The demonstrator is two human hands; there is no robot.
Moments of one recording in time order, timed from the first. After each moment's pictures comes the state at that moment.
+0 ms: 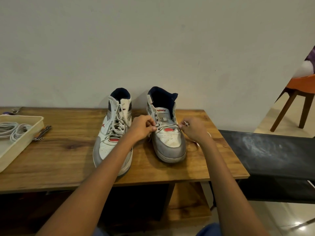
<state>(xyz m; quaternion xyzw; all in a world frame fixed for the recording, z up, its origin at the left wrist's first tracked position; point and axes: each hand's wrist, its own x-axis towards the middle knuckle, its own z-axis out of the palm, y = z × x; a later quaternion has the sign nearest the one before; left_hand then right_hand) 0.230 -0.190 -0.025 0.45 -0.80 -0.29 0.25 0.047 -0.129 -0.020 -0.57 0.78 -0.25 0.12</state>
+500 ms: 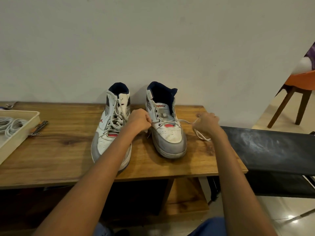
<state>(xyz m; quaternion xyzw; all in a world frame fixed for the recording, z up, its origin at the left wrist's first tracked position) 0.225 -0.187 -0.010 0.54 -0.79 -0.22 0.18 0.020 -0.118 -0.006 -0.52 0.84 -0.12 0.07</state>
